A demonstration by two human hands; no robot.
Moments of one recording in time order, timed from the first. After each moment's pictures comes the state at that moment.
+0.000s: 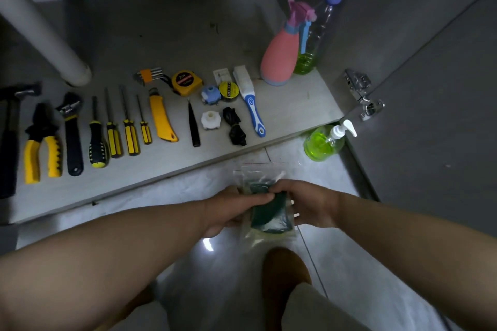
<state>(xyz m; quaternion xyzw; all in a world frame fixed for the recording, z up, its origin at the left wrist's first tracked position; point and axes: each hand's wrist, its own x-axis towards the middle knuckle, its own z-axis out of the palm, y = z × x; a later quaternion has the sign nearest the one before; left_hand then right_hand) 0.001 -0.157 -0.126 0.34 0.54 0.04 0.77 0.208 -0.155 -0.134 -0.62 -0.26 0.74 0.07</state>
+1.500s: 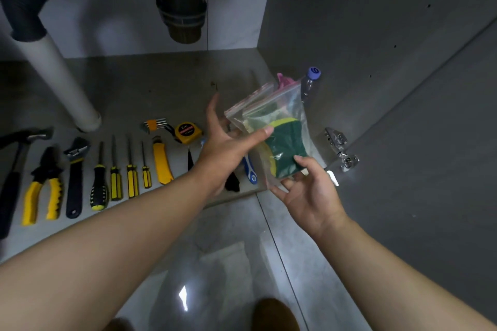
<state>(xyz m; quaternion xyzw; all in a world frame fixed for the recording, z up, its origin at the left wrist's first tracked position) 0.013 -0.049 -0.015 0.41 0.44 0.52 0.61 0.181 -0.108 -0.025 -0.43 -0.12 0.70 0.56</state>
